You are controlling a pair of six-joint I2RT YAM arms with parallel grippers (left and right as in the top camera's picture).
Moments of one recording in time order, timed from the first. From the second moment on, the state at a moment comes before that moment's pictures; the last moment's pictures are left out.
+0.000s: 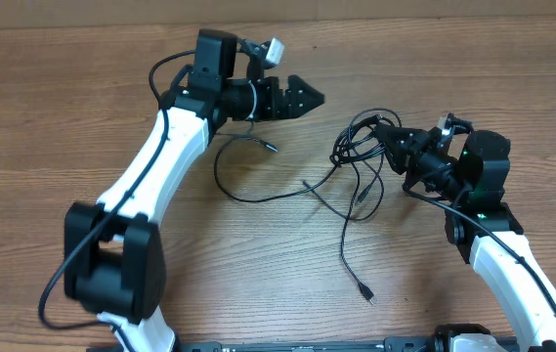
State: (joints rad) left arm -0.30 1.85 1.50 -0.39 0.86 -0.50; right arm 0.02 1.26 0.62 0.27 -0.65 1.42
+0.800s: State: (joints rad) left arm -0.55 1.78 1.50 -0.64 0.79 -1.62; right arm 0.02 1.26 0.62 0.25 -0.59 1.32
